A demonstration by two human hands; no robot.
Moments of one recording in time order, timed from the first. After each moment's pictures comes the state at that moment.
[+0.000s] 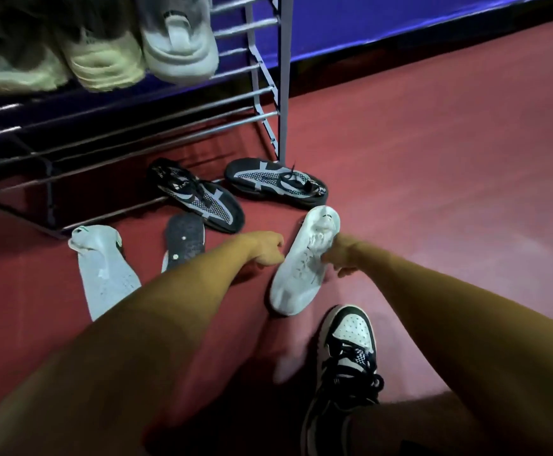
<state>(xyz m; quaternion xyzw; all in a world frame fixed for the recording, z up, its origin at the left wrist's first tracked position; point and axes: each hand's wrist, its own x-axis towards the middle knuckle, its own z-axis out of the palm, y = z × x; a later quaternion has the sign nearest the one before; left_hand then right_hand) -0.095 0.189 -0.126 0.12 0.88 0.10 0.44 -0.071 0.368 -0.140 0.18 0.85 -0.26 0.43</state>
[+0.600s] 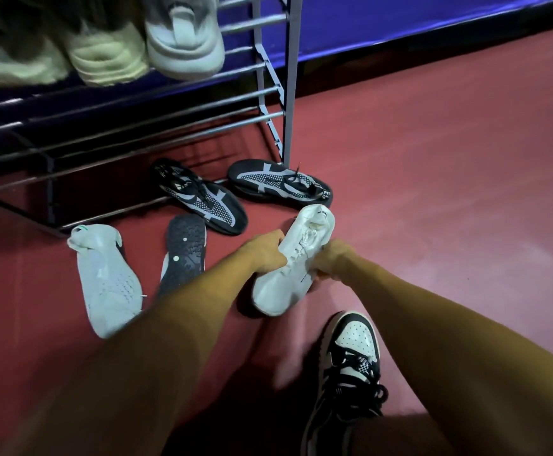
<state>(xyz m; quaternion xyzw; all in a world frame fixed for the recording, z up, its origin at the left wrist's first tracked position) -0.087 0.186 -0.139 0.03 0.90 0.20 0.38 -0.071 0.340 -0.145 0.18 0.87 -0.22 0.40</state>
